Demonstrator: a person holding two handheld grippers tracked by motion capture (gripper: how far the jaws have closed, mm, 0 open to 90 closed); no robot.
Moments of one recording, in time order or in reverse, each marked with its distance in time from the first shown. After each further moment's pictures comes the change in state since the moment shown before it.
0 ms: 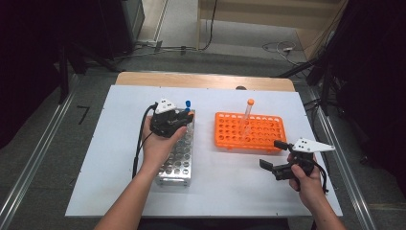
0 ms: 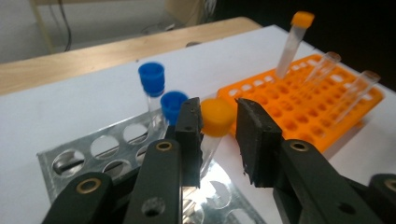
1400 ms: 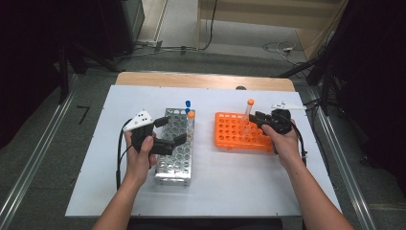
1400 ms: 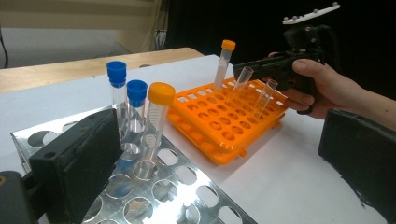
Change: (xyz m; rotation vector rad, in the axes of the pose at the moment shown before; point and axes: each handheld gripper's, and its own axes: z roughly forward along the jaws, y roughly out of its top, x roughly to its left) left arm 0.008 -0.028 -0.059 -0.163 -0.236 -0.025; right arm -0.068 0.058 0.094 0.056 -0.225 0.169
